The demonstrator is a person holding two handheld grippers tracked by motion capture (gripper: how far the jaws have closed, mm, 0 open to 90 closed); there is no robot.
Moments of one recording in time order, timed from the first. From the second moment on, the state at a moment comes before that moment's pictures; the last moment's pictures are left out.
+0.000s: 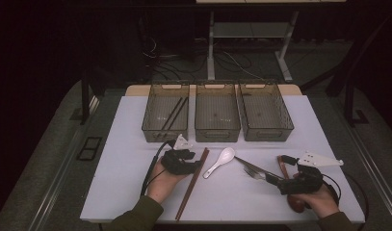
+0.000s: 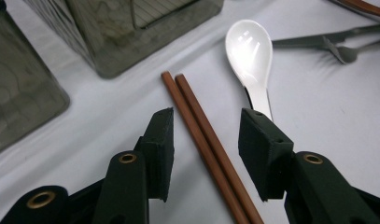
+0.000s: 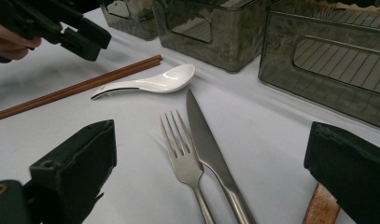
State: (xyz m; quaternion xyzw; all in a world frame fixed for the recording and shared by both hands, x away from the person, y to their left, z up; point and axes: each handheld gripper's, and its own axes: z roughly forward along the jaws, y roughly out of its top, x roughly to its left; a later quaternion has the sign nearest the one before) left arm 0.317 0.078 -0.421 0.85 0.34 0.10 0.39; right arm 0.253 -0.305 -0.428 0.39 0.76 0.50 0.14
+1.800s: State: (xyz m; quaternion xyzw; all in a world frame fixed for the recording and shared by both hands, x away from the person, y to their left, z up) left arm 0.364 0.045 -0.444 0.88 0.33 0.10 0.34; right arm 0.254 -0.306 -0.429 0.39 0.76 0.50 0.14
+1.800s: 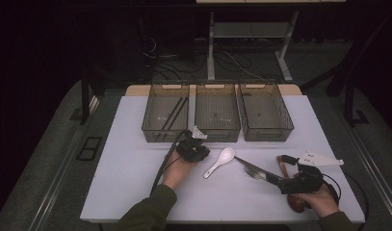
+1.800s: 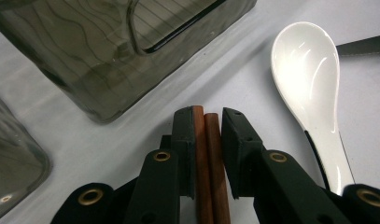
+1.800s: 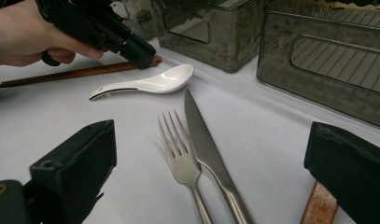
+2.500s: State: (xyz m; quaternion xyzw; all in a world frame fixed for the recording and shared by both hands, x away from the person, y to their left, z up) left arm 0.348 0.079 -0.414 0.85 0.31 0.08 0.41; right arm 0.253 -0.305 -0.428 0.39 0.76 0.50 0.14
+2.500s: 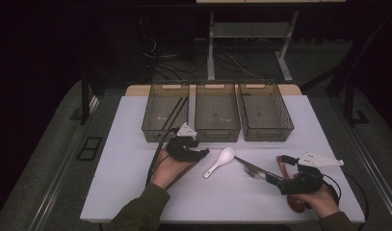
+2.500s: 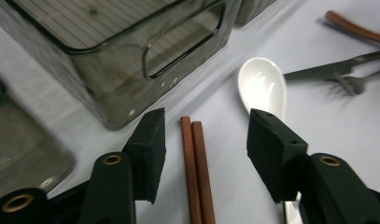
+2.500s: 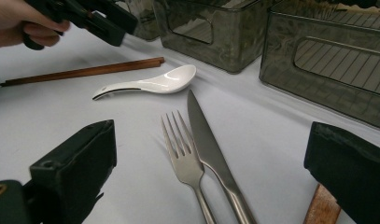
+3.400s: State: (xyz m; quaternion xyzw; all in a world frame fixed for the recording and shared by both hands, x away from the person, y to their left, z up) left arm 0.286 0.158 -0.421 0.83 0.32 0.10 0.44; right arm 0.253 -0.304 -0.428 0.39 0.77 0.50 0.14
